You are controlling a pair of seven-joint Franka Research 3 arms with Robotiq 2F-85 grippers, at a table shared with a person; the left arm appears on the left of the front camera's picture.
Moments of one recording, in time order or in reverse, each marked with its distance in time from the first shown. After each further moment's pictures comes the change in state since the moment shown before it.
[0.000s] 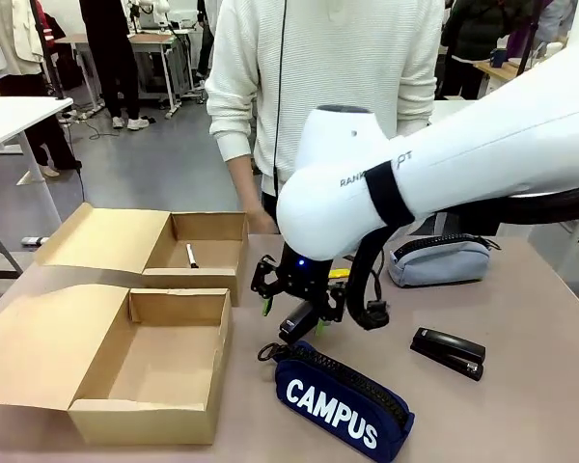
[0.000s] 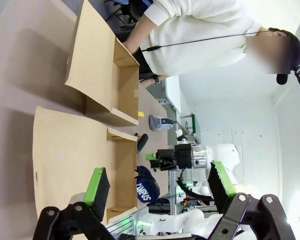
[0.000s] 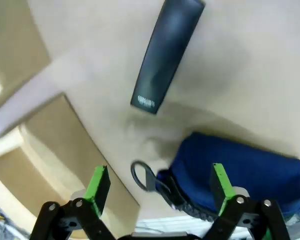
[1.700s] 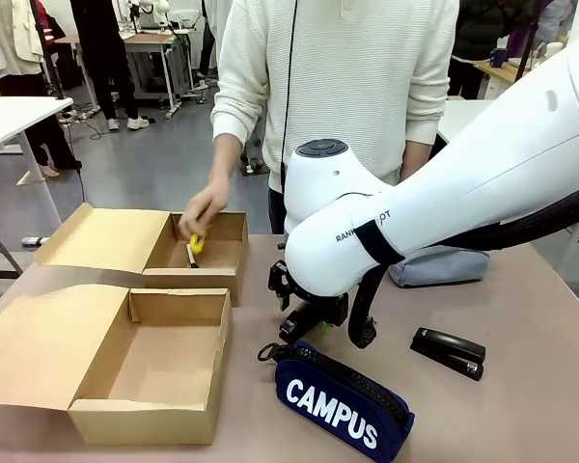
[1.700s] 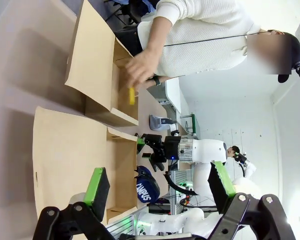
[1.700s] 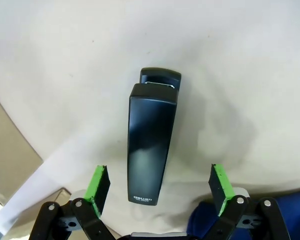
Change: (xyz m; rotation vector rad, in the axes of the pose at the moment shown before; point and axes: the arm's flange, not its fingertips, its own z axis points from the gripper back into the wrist) left arm 0.000 0.000 0.000 0.000 0.000 0.000; right arm 0.037 0.003 -0.039 -0.045 -0.181 -0.220
